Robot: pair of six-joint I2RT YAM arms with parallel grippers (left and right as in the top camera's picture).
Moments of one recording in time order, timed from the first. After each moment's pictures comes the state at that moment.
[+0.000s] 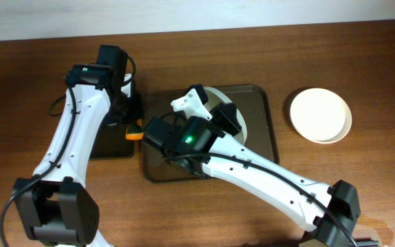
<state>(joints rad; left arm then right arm) -0.15 1.82 1.65 -1.25 0.07 -0.25 0.96 1.82 1.75 -1.49 1.14 0.41</state>
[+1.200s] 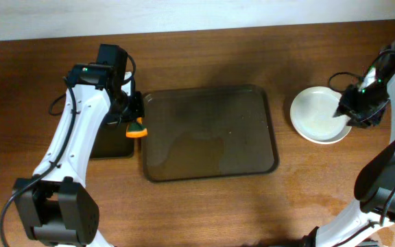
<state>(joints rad) -0.15 1.82 1.65 -1.23 0.07 -0.25 -0.42 1.92 1.72 -1.40 -0.20 0.18</state>
